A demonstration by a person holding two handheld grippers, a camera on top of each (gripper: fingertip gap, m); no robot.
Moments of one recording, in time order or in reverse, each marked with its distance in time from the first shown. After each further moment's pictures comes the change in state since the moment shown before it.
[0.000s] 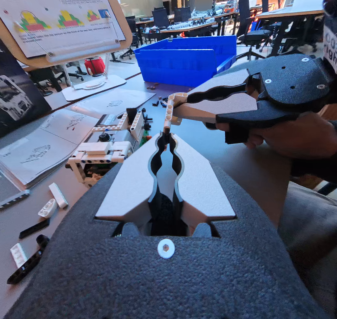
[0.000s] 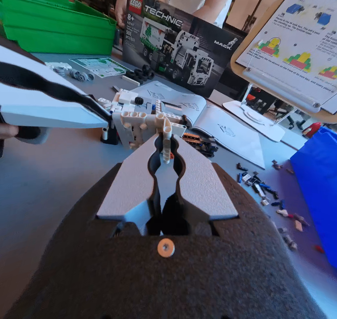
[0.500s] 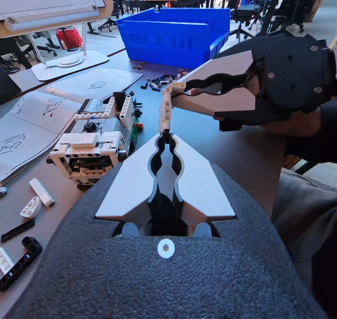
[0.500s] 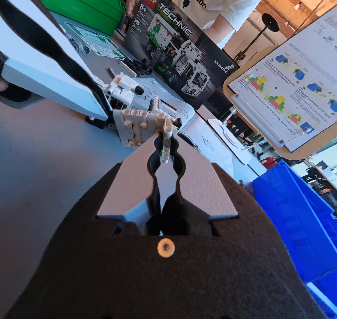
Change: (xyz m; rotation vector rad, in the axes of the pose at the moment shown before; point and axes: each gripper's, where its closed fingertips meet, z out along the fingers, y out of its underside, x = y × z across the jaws) left arm 0.004 0.015 0.006 -0.109 0.079 -0.030; right arm 0.003 0.003 0.000 0.021 0.029 -0.302
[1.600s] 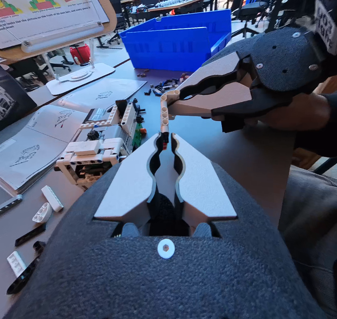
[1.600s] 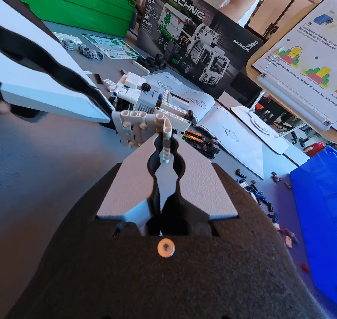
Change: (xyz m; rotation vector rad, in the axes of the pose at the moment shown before) left arm 0.002 -0.003 0.001 0.024 -0.043 0.084; right arm -0.007 0.007 0.004 -0.034 -0.118 0.171
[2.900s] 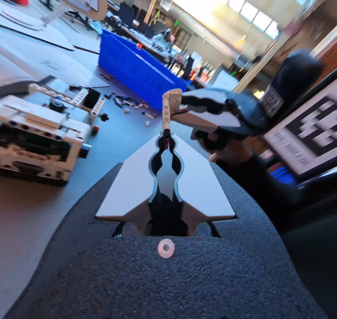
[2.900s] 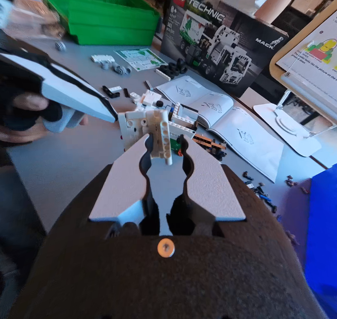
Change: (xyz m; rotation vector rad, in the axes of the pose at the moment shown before) left arm 0.010 -0.033 -0.023 0.170 0.260 -0.646; right arm 0.005 -0.038 -0.035 -0.049 -0.184 0.093
